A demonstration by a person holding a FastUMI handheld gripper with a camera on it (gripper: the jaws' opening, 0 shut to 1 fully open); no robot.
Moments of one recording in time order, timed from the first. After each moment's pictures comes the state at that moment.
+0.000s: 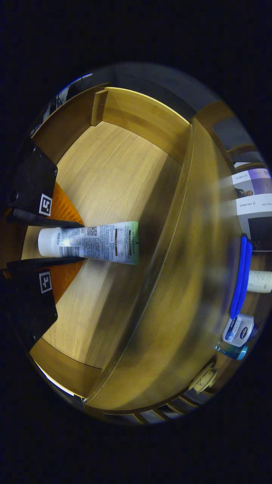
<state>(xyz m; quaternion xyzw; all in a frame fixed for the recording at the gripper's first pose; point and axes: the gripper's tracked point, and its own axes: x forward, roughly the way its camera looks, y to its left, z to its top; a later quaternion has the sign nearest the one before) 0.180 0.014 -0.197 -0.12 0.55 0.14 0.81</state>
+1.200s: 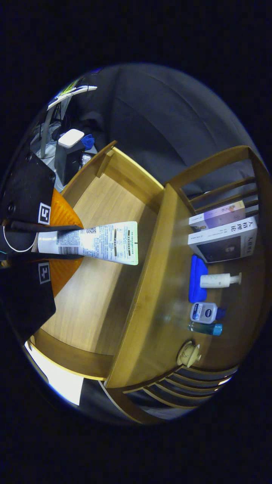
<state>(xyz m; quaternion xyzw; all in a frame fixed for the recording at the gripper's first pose) 0.102 0.016 -0.082 -0.05 0.43 0.23 0.87</state>
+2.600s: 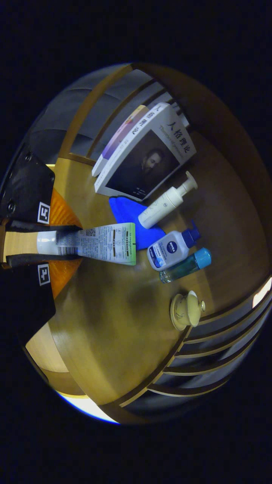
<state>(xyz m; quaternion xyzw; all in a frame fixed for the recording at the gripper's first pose) 0.308 0.001 -0.055 0.22 0.34 0.06 0.91</state>
